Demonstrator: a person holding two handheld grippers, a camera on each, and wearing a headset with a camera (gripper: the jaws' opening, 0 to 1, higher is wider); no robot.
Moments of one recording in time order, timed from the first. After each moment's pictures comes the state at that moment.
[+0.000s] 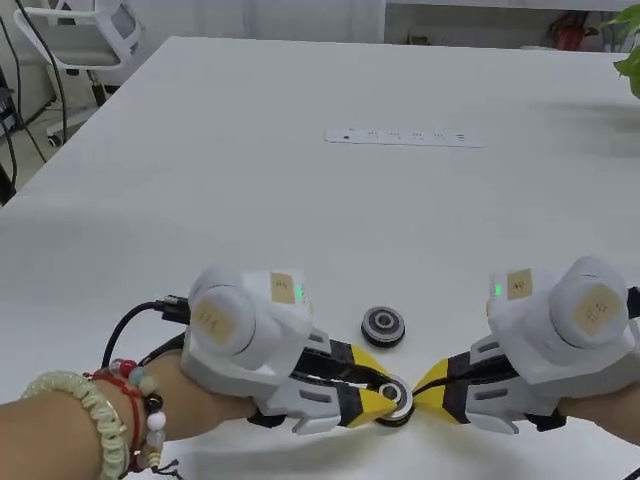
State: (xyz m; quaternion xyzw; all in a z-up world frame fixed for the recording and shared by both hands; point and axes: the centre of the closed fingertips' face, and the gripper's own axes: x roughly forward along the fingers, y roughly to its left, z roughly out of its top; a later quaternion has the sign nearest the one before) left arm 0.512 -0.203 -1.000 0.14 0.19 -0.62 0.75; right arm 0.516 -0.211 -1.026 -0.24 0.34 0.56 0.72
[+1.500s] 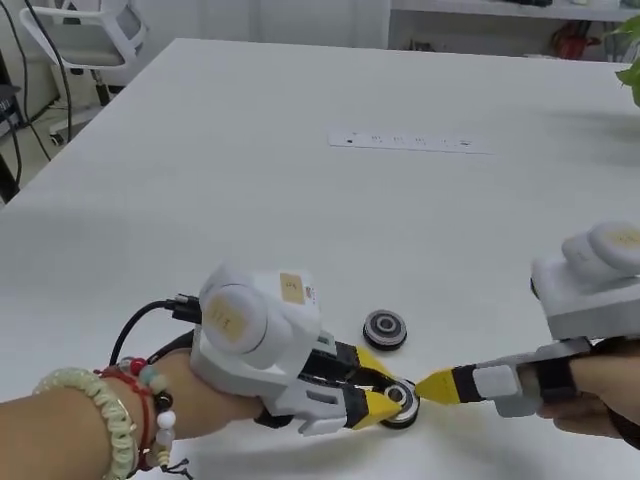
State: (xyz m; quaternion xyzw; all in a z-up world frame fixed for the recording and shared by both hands) left arm 0.513 -0.206 -1.000 0.14 0.19 -0.62 0.75; right arm 0.518 -0.213 -1.008 0.12 0.49 0.45 0.74
